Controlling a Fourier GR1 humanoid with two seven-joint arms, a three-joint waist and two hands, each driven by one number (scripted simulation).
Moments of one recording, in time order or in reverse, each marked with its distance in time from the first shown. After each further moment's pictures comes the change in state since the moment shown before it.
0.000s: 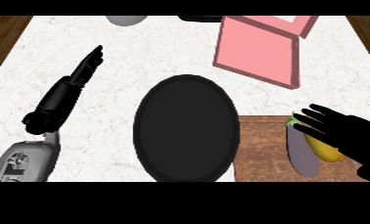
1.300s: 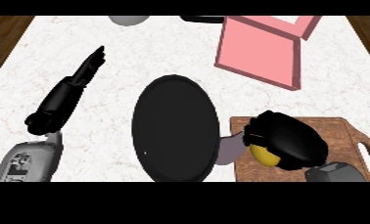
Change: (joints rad) left arm 0.000 -0.044 0.035 -0.008 -0.045 -0.043 0.001; right arm -0.110 0.382 0.151 0.026 0.011 -0.194 -0.079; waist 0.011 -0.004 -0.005
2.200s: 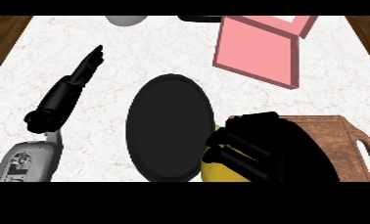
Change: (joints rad) left arm -0.003 -0.010 0.016 0.002 -0.005 0.001 0.011; right arm -0.100 0.282 0.158 -0.543 -0.235 0.146 0.622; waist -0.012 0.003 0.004
